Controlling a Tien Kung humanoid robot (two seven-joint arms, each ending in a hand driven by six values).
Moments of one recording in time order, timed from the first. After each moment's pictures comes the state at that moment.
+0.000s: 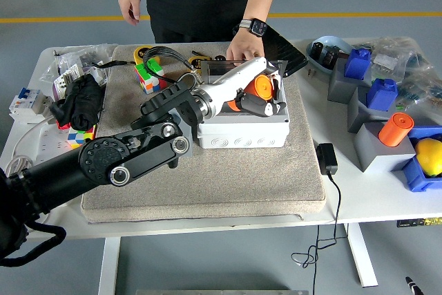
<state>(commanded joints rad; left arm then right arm) -0.95 0.03 -0.44 -1.06 1.31 0.17 0.13 0.15 -0.20 0.35 0.29 0.35 -0.18 0.02</state>
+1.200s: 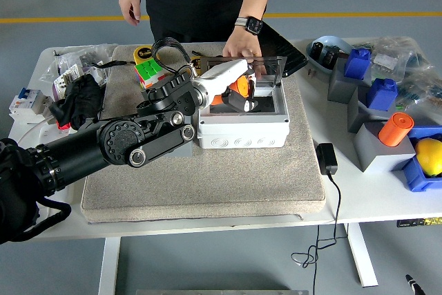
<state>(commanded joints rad) -1.06 0.00 -0.28 -0.81 1.27 0.16 0.18 0.16 -0.20 0.33 0.30 0.34 -0.19 0.02</state>
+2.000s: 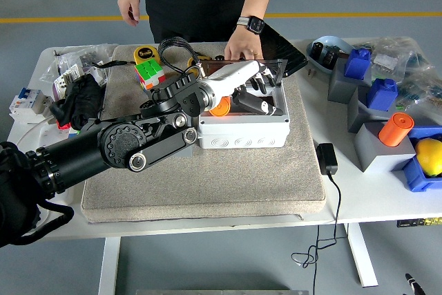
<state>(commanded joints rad) -1.03 0.00 -0.37 -0.90 1.35 0.13 0.16 0.16 -0.20 0.35 0.30 0.33 -0.19 0.03</state>
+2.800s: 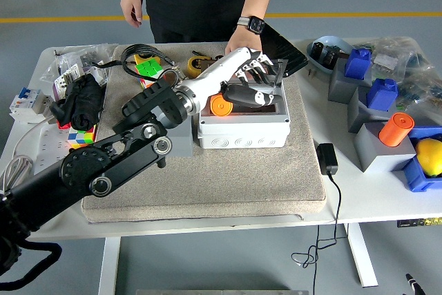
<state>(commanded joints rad) -0.73 0.14 -0.72 -1.27 1.45 0.13 0.18 0.15 -0.20 0.39 0.30 0.32 -0.18 0.03</state>
